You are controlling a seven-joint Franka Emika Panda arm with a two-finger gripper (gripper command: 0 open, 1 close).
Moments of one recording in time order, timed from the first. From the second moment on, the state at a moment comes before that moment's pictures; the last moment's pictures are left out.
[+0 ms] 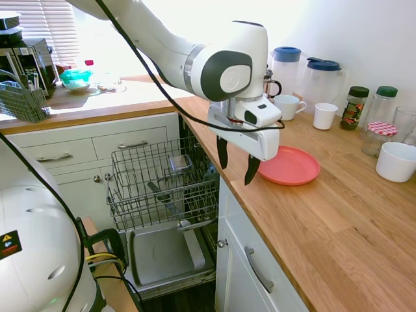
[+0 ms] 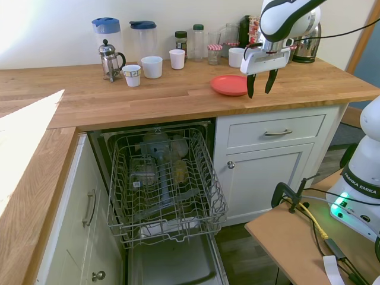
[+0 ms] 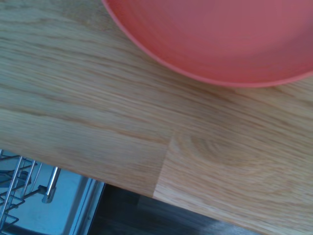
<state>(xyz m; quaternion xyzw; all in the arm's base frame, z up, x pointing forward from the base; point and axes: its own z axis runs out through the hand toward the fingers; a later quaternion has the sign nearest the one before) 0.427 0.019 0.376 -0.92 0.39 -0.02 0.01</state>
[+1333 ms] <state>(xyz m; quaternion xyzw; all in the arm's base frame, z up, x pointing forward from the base) 0.498 -0.105 0.346 -0.84 0.49 -0.06 0.21</state>
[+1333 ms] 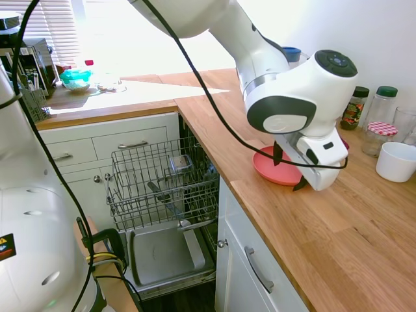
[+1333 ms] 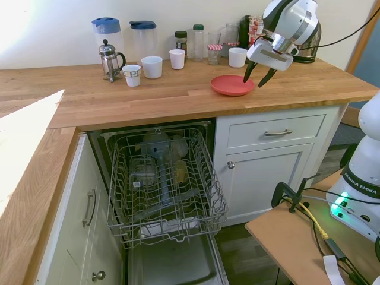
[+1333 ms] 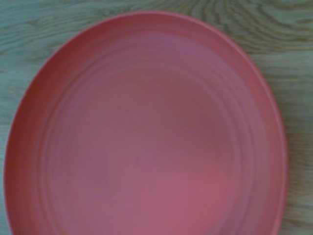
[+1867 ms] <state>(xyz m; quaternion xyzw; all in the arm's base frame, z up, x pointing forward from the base) 0.519 -0.103 0.333 -0.84 0.50 -0.05 0.22</state>
